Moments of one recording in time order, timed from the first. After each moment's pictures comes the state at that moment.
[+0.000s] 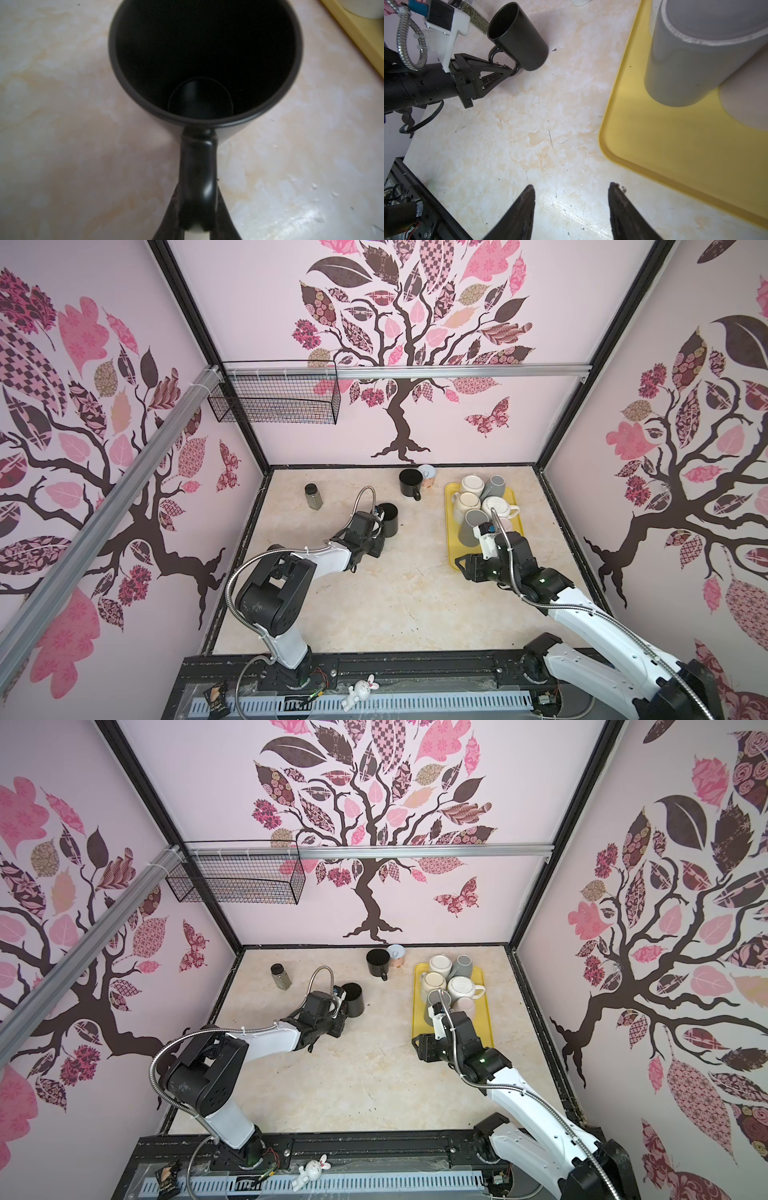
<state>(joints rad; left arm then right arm) -0.48 1.73 0.86 0.08 -0.06 -0.07 0.46 0.92 0.59 -0.36 -0.17 0.41</state>
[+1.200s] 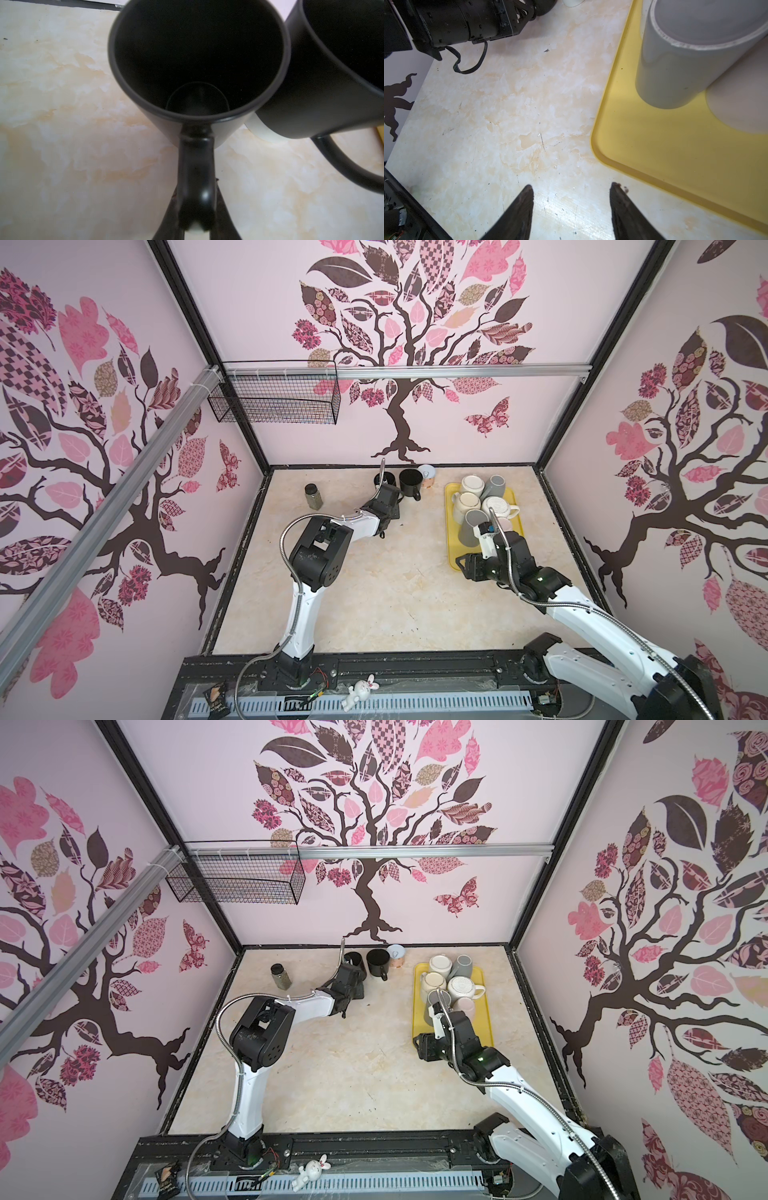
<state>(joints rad) -0.51 2.18 1.45 0.02 -0.32 -0.41 0.46 0.95 0.59 -0.36 -0.14 0.39</state>
